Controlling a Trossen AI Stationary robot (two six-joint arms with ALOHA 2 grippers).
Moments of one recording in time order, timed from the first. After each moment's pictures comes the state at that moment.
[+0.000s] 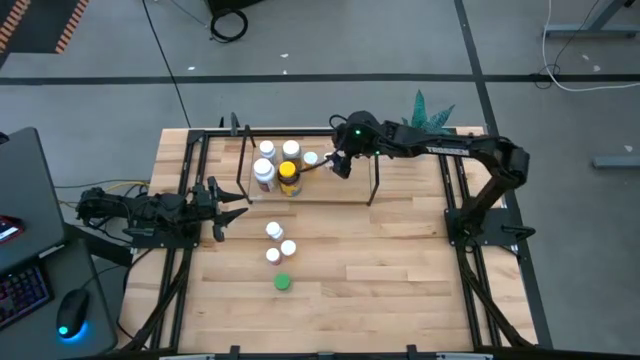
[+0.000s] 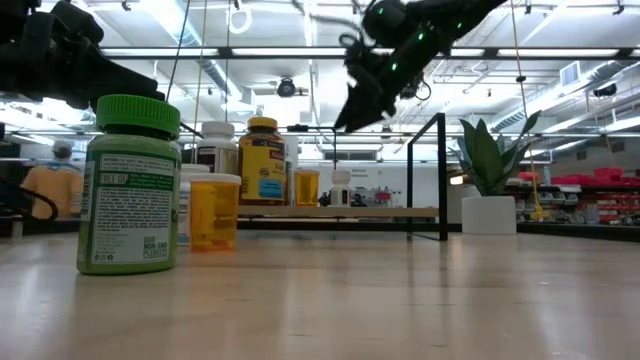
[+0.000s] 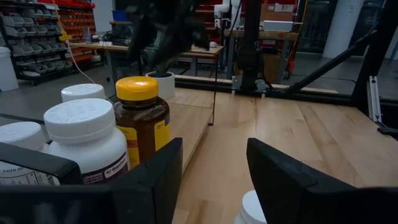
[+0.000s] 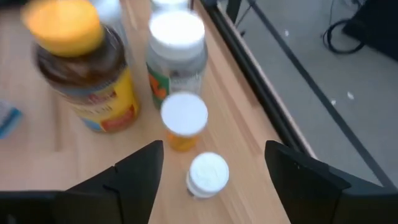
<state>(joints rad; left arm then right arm) -0.20 0.01 0.07 -0.11 -0.46 -0.07 -0.40 1.63 1.26 -0.30 0.03 -0.09</state>
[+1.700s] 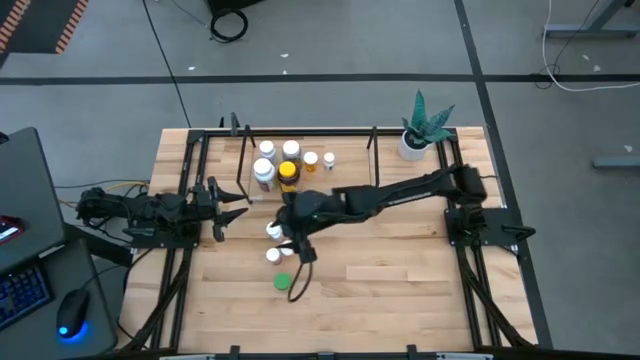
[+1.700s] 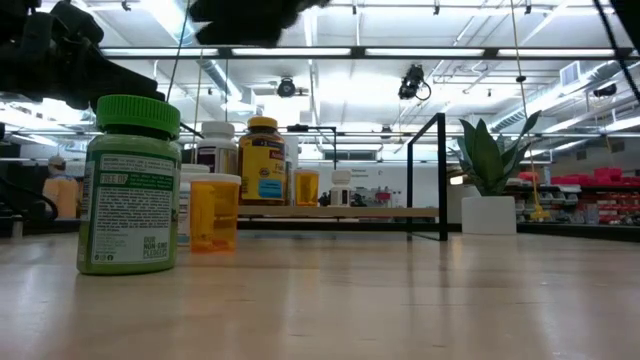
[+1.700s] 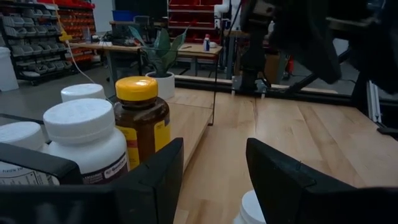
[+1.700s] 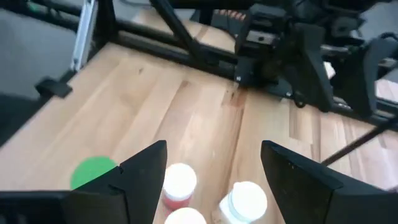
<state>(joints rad) -0.20 0.01 0.07 -0.11 -0.46 -0.07 0.12 1.97 1.67 -0.22 -0.07 -0.20</state>
